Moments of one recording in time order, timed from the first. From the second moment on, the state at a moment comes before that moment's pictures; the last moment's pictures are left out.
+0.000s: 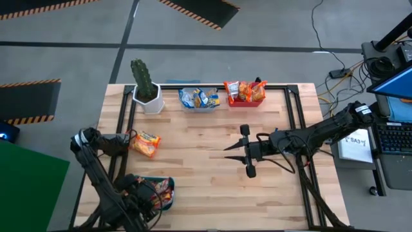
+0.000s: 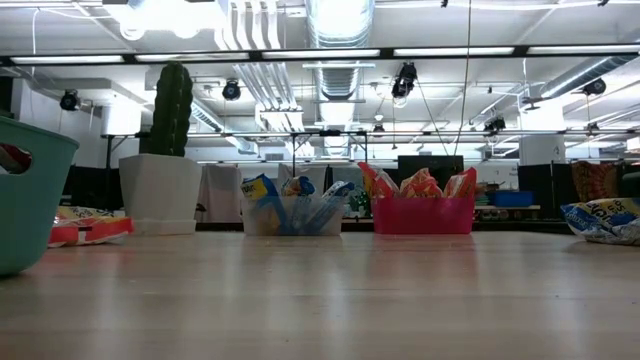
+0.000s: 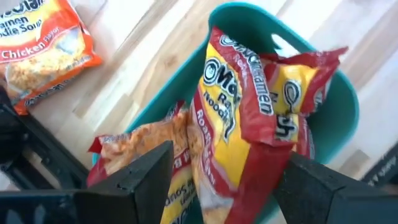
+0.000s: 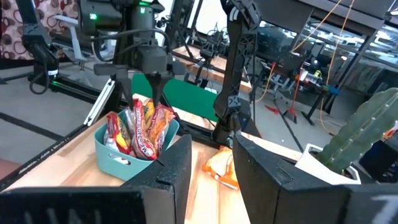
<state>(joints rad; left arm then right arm) -0.99 1.79 1.55 -1.48 -0.30 -1.70 0.30 1.23 0.74 0.48 0.16 -0.31</state>
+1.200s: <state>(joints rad) -0.75 1.71 1.47 -1.31 -0.38 -1.42 0.30 1.23 0.74 0.47 0.16 -0.27</state>
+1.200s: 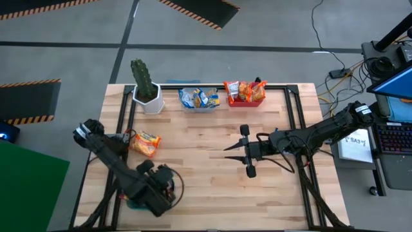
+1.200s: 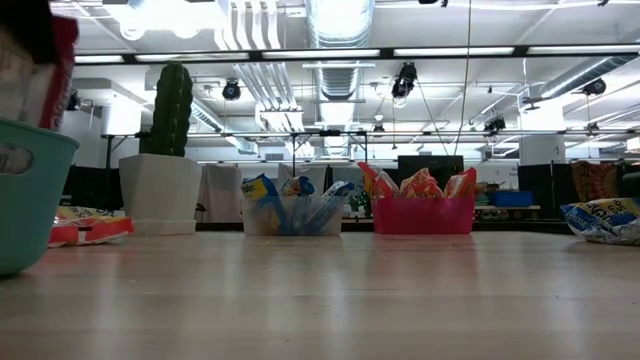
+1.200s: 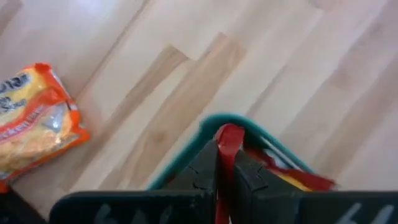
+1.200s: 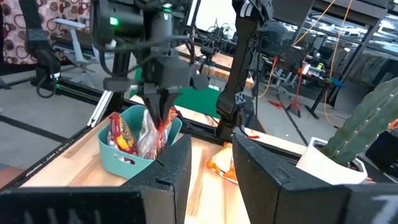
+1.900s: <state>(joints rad) -0.74 1.71 1.30 -1.02 -0.27 -1.30 0.30 1.23 0.74 0.45 0.16 -0.26</state>
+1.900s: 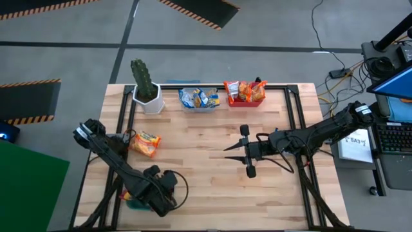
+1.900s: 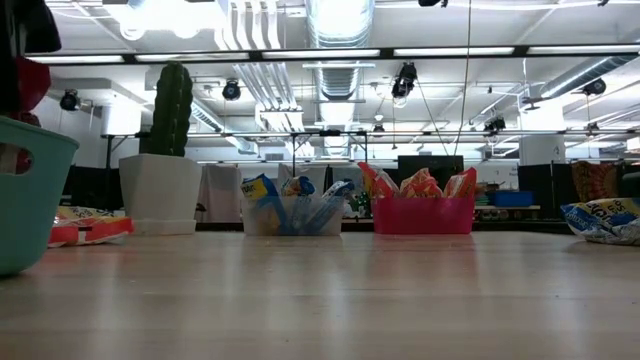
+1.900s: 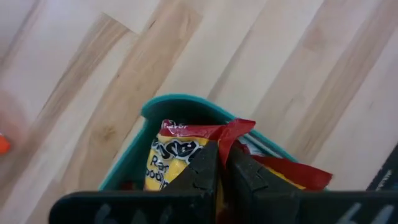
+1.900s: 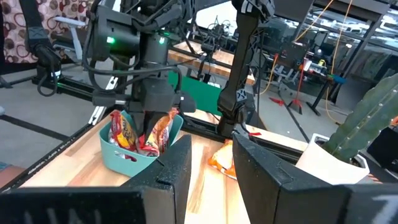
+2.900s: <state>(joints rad) -0.73 1.70 1.43 -1.04 -0.12 -1.21 0.30 1.23 0.74 0.45 0.16 -0.26</state>
